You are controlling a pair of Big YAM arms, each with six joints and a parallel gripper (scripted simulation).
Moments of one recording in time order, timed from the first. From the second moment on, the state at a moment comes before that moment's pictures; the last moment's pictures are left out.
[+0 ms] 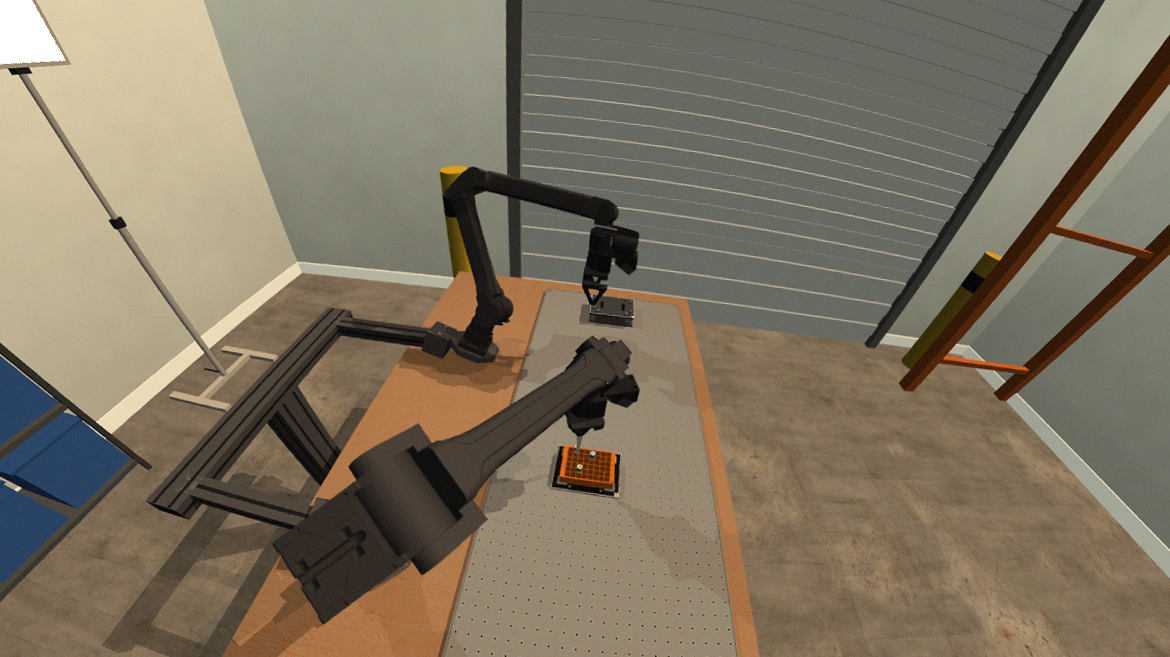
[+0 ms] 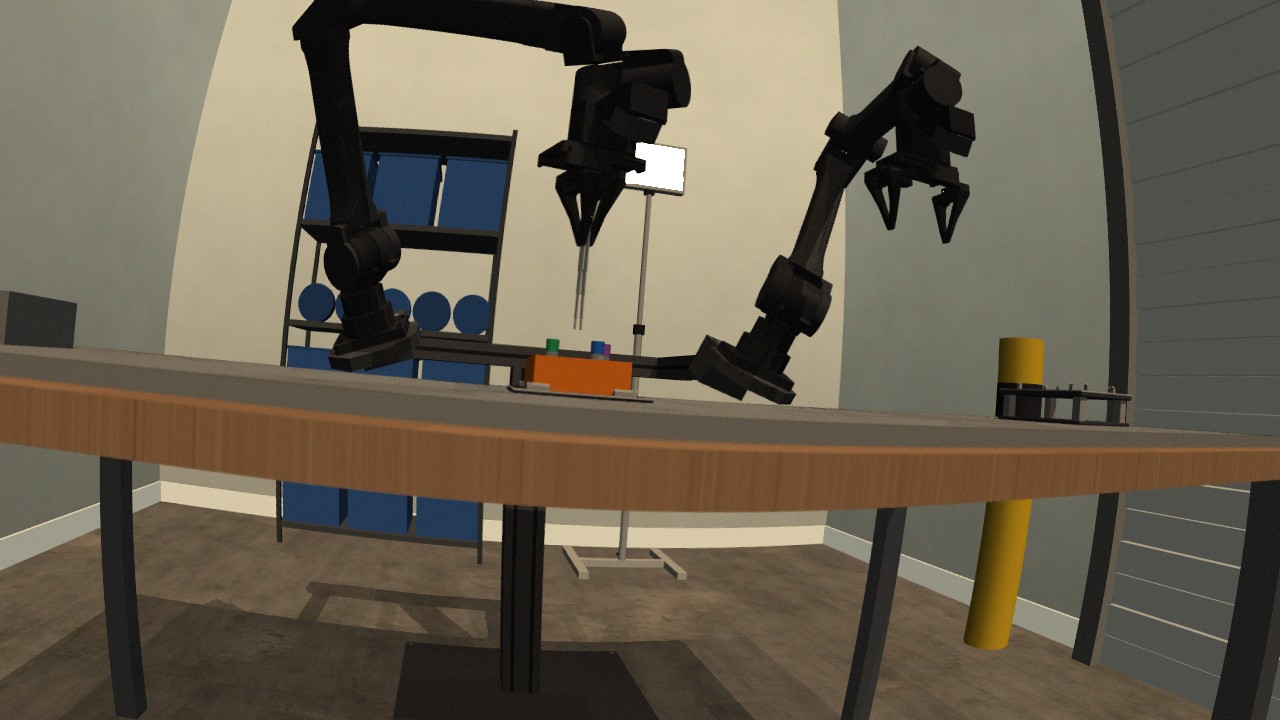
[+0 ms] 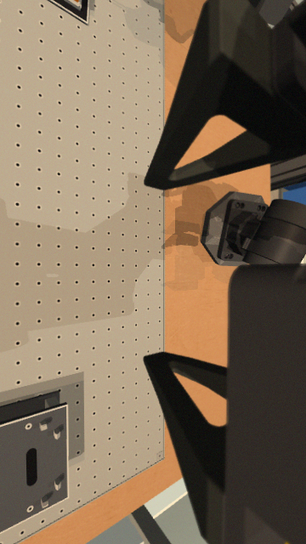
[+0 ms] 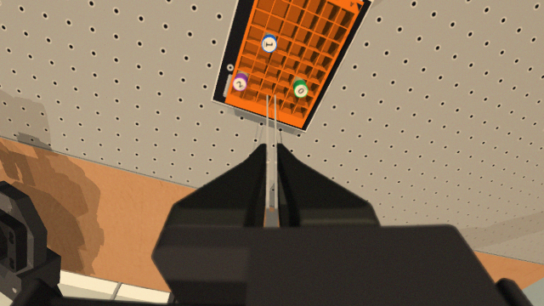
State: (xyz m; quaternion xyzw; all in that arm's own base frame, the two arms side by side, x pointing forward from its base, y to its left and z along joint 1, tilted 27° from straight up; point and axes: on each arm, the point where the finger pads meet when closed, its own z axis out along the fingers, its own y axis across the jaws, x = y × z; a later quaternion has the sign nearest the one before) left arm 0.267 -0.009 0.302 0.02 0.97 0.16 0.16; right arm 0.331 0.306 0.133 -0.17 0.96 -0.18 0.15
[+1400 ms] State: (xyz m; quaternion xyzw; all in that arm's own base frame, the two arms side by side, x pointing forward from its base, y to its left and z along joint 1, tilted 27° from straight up) left arm 0.267 -0.009 0.302 0.02 0.97 0.16 0.16; right arm 0.340 0.248 0.161 -0.01 0.97 -0.16 0.18
